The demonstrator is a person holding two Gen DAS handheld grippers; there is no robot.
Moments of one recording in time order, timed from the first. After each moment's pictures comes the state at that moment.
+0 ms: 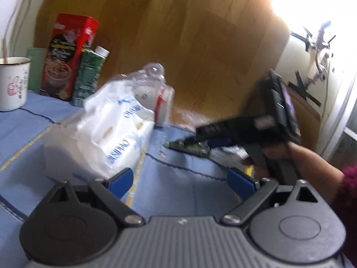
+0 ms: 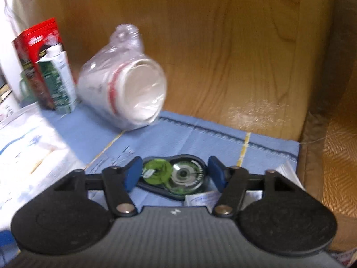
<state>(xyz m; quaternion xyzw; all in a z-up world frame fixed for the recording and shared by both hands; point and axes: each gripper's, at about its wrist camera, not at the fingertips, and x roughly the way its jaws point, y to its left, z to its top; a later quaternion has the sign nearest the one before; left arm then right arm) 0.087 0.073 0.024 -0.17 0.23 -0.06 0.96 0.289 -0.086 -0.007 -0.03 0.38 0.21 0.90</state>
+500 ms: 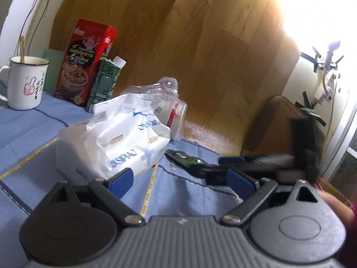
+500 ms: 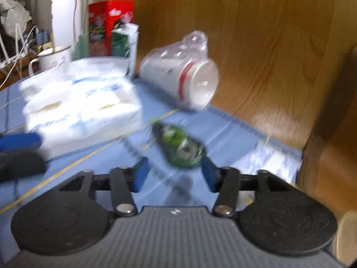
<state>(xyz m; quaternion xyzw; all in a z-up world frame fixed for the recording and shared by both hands) 0.079 0.083 0.027 -0.20 0.21 -0.04 0.96 0.219 -0.055 -0.009 -0.16 0.29 0.27 0.90</state>
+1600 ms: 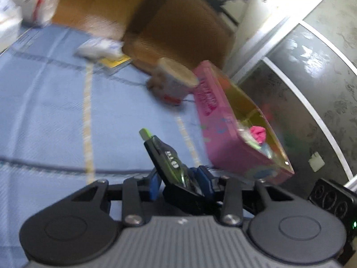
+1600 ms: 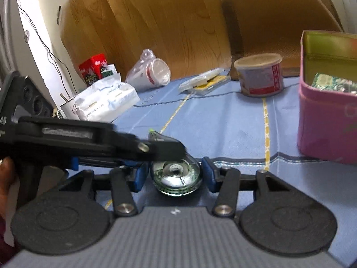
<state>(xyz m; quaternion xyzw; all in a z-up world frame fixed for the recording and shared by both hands) 0.062 -0.048 0.024 -0.20 0.40 -0.34 0.83 -0.010 -0.214 -0.022 0.09 0.26 0.18 0.94</state>
